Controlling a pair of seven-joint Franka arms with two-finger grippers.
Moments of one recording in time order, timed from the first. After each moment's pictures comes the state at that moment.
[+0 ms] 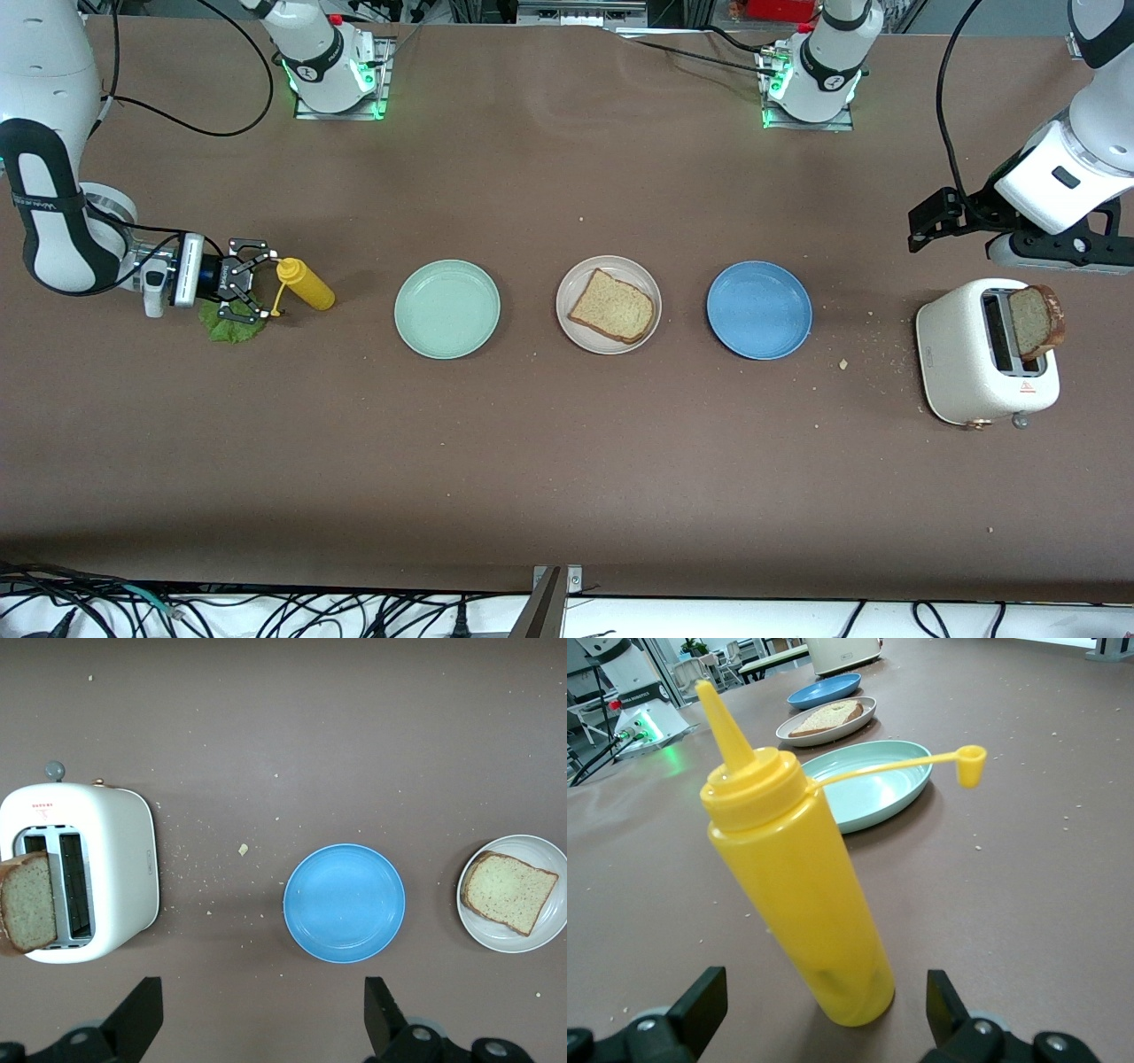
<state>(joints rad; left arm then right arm) -0.02 0.04 -0.08 -1.61 -0.01 1.65 -0.03 -0.10 0.61 -0.31 -2.04 1.08 1.69 -2.42</state>
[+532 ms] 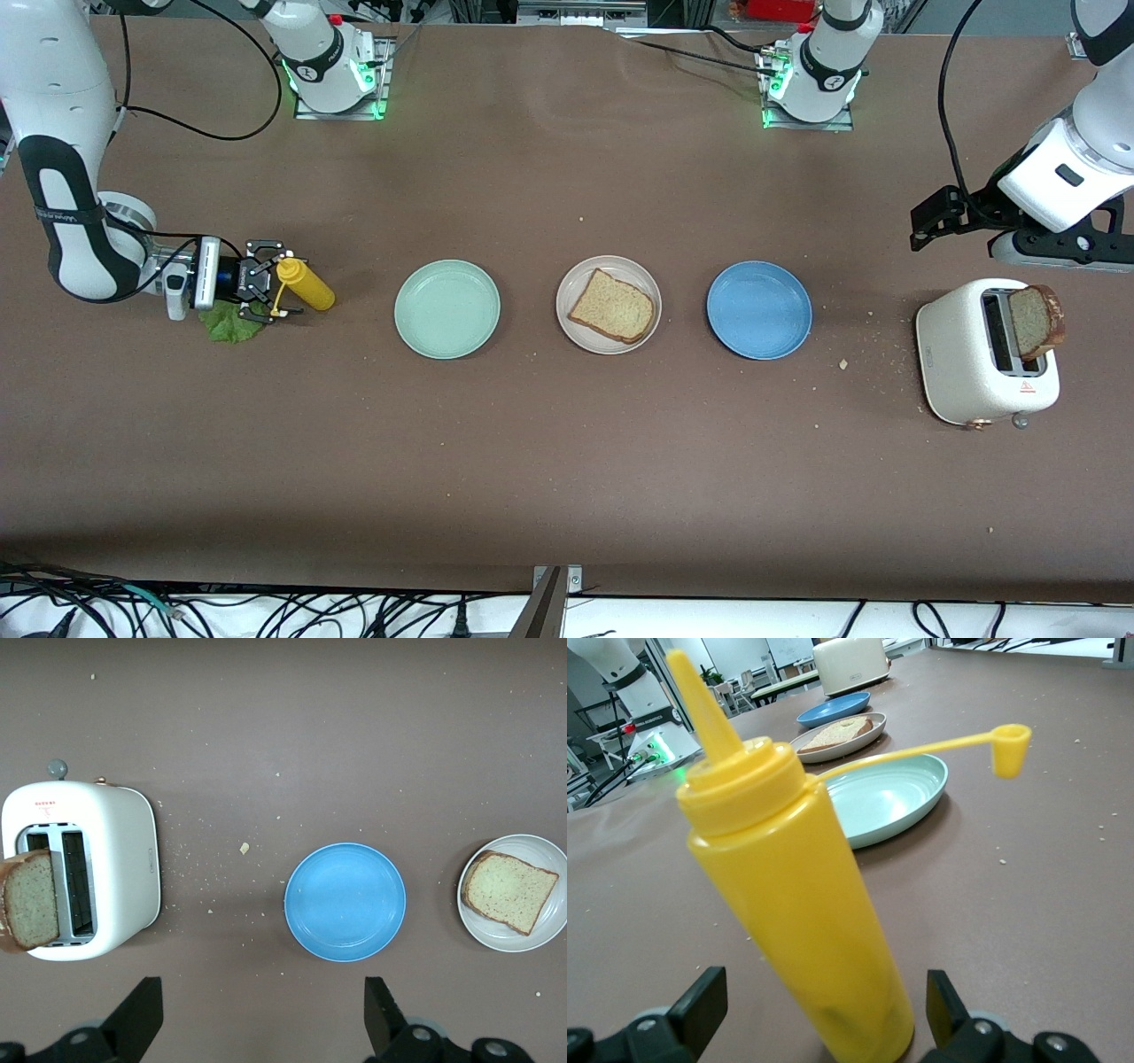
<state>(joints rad) -0.01 0.04 -0.08 -1.61 -0.01 1.65 -0.03 -0.10 0.65 -0.28 -2.04 1.14 1.67 -2.44</state>
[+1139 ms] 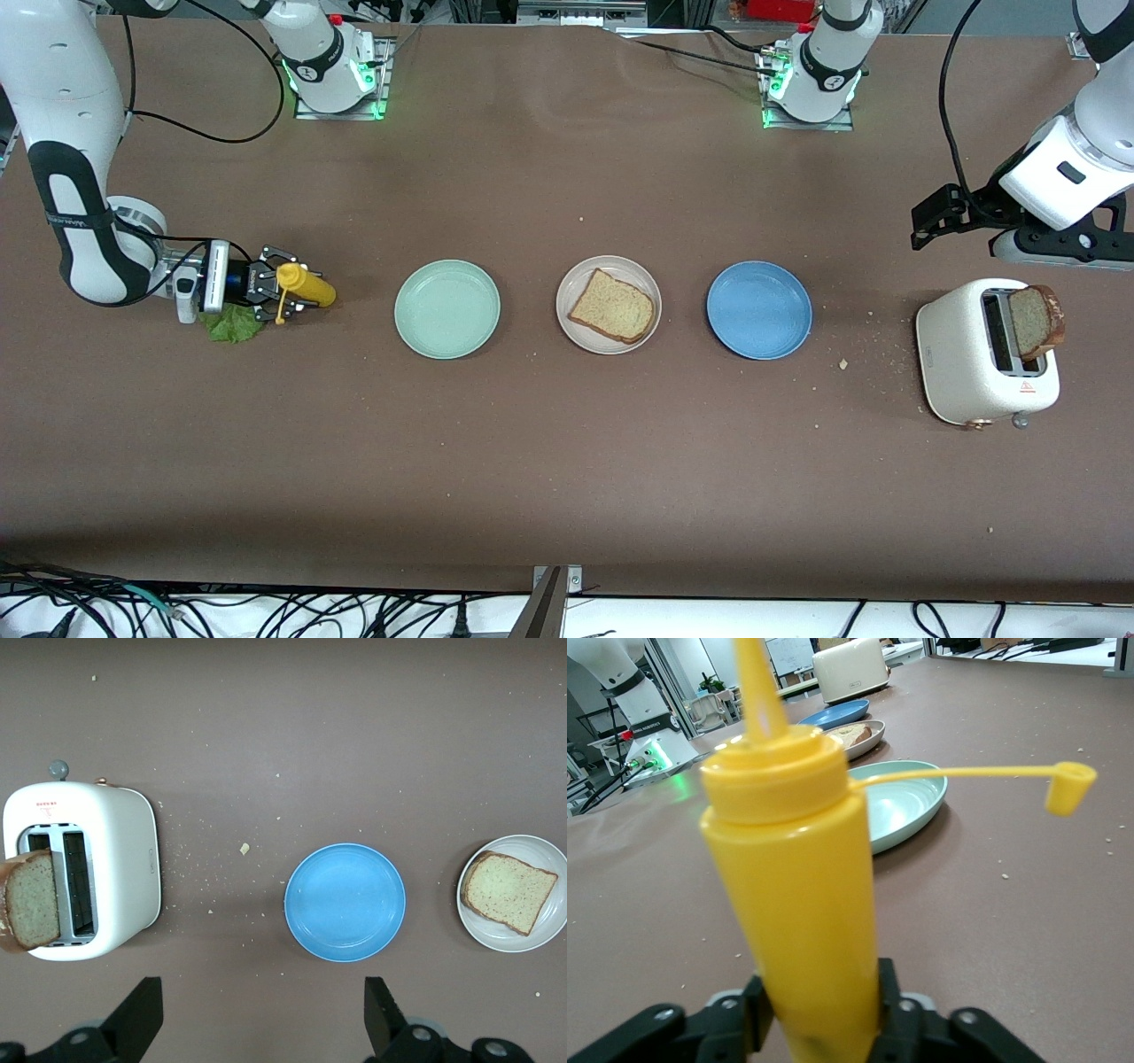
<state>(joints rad) -0.01 0.04 -0.08 -1.61 -0.01 1.65 -0.03 -0.09 0.66 -0.26 -2.03 1.16 1.68 -2.44</state>
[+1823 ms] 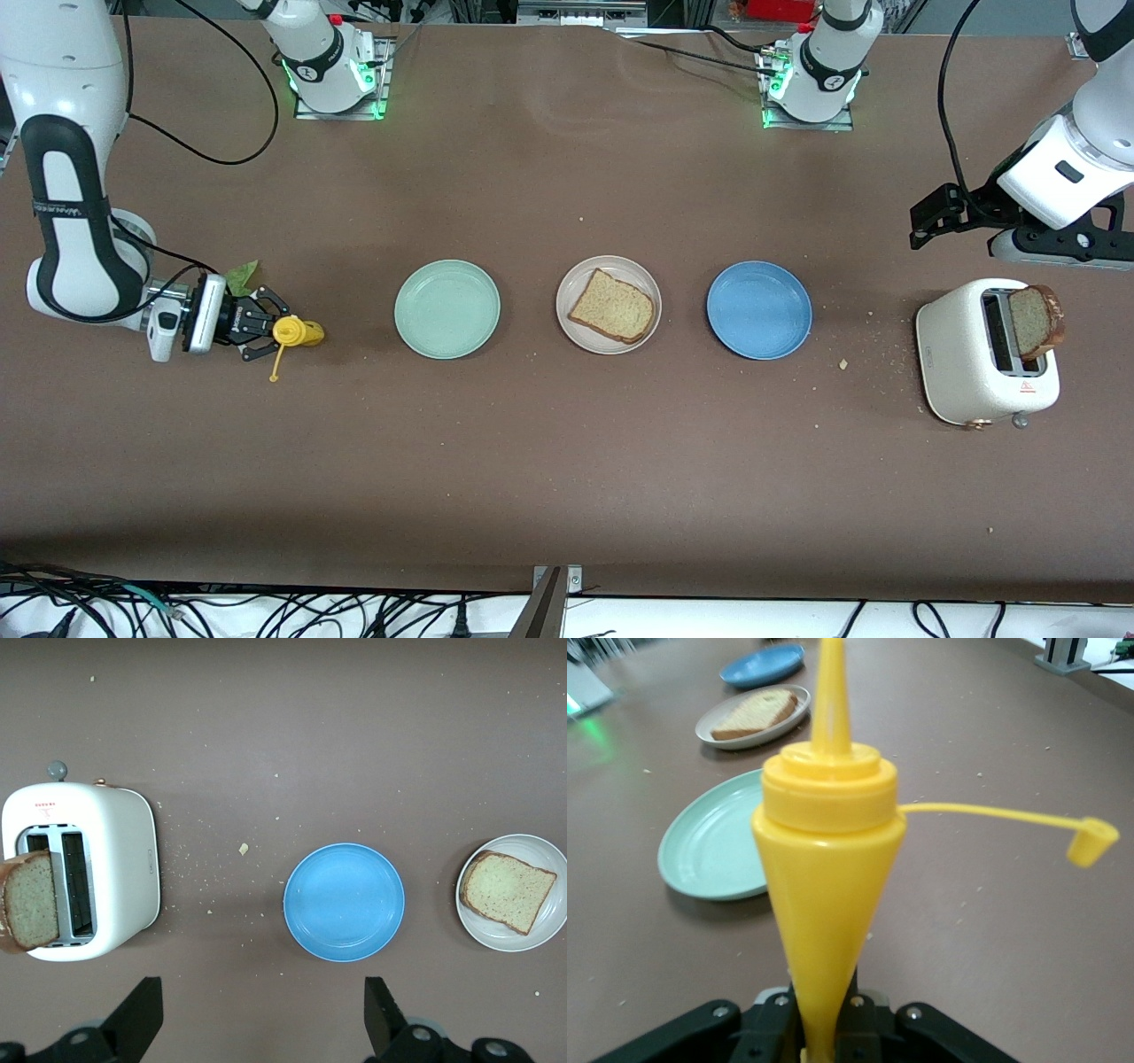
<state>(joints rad) -0.02 0.04 -0.08 -1.61 -0.01 1.65 -0.03 0.07 0.56 -0.27 -1.88 1.10 1.92 -2.16</state>
